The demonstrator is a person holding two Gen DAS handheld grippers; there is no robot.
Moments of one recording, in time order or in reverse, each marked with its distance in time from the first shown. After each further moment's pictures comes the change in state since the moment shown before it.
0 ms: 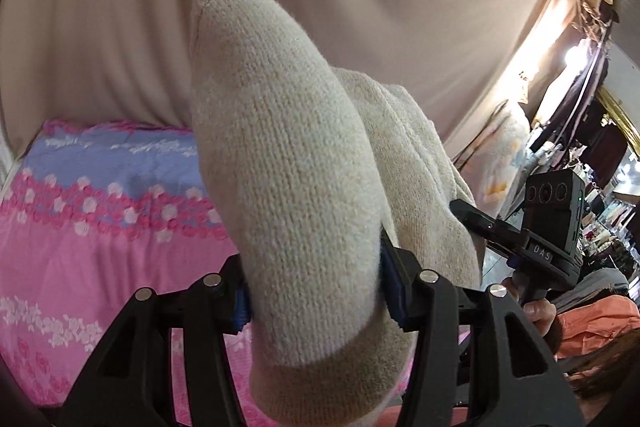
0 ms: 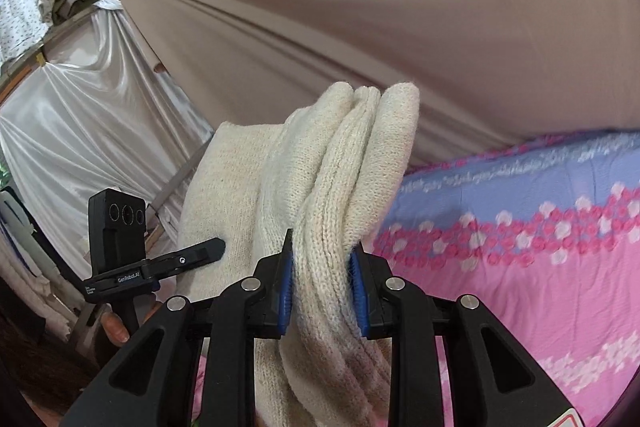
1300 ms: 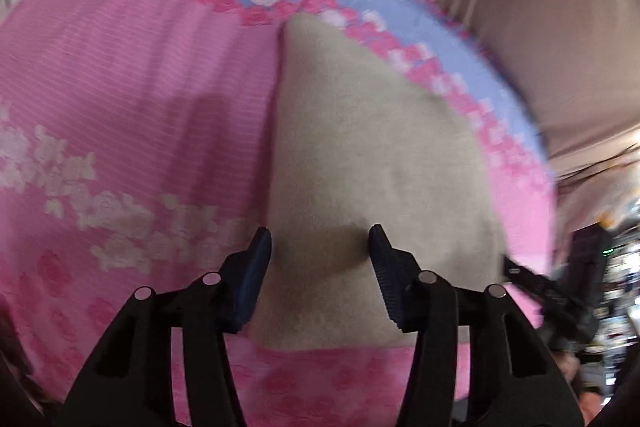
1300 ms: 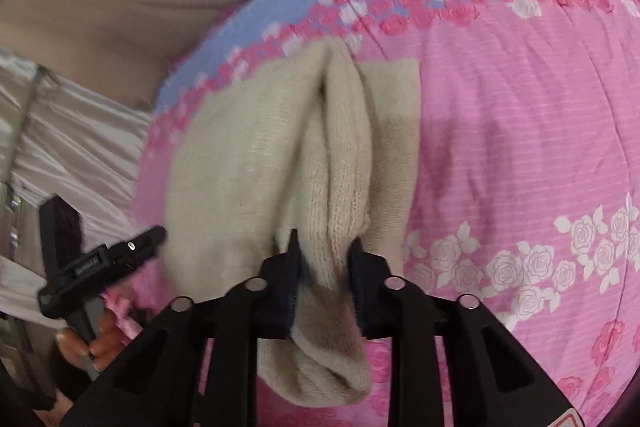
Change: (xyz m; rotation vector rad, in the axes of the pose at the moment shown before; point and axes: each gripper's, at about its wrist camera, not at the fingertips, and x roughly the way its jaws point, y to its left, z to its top) left arm 0.164 0.180 -0.153 -0.384 0.349 0.345; right arm 0.171 -0.161 -0.170 0.275 0.478 -0.391
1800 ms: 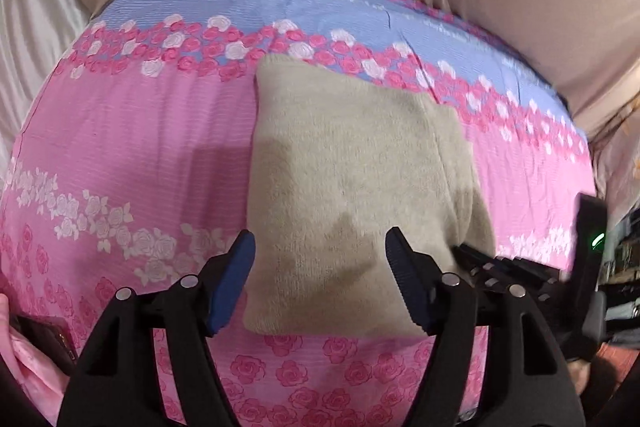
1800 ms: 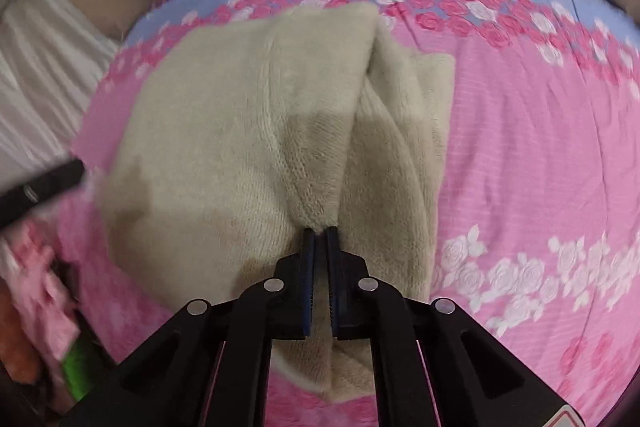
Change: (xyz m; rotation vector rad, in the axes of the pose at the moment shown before) left arm -0.037 -0.069 -0.014 0.188 -0.091 0.146; right arm 0.010 0.052 -0.010 -0.178 -0.007 -0.157
